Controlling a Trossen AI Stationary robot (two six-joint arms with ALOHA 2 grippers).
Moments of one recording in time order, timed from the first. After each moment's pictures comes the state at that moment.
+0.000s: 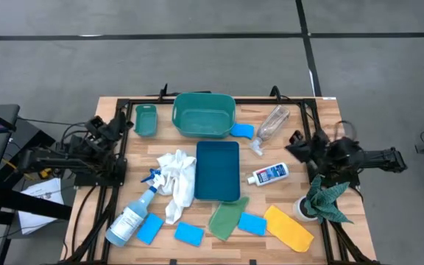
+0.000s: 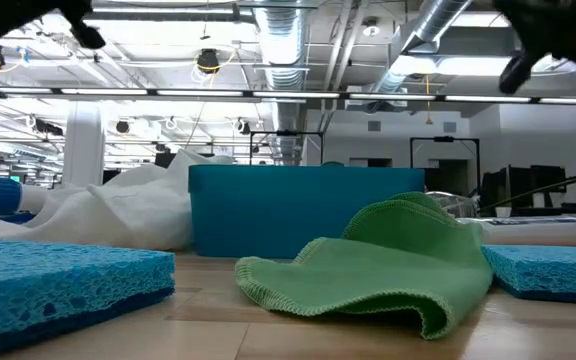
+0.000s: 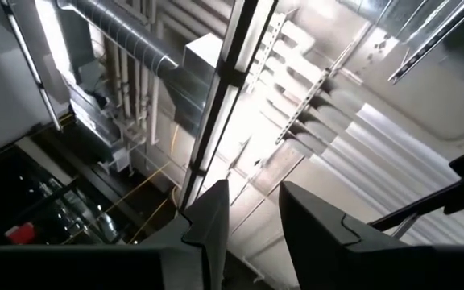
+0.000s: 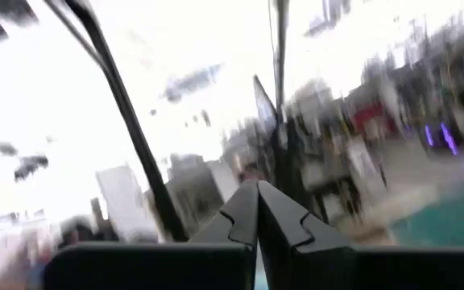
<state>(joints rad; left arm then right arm) 0.08 0.32 0.08 1.19 -0.34 -0.64 0.04 0.02 0.01 0.52 0.06 0.46</state>
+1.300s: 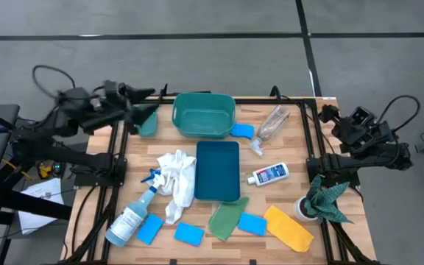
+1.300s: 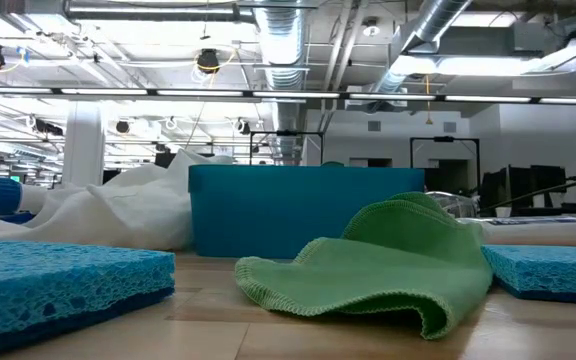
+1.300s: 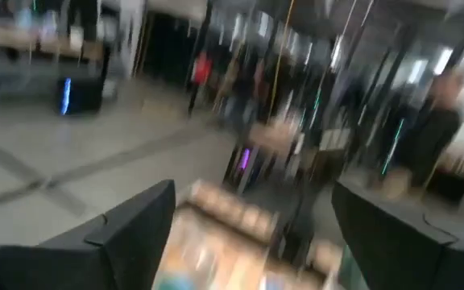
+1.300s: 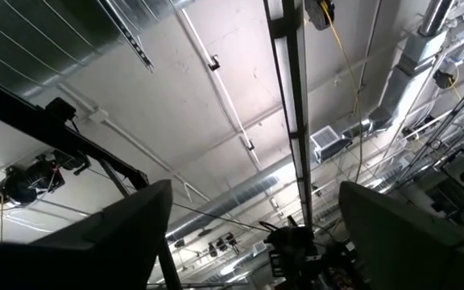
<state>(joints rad) 0.08 0.89 1.26 -0.39 -0.33 -0.29 0.04 0.15 0.40 0.61 0.18 0.49</state>
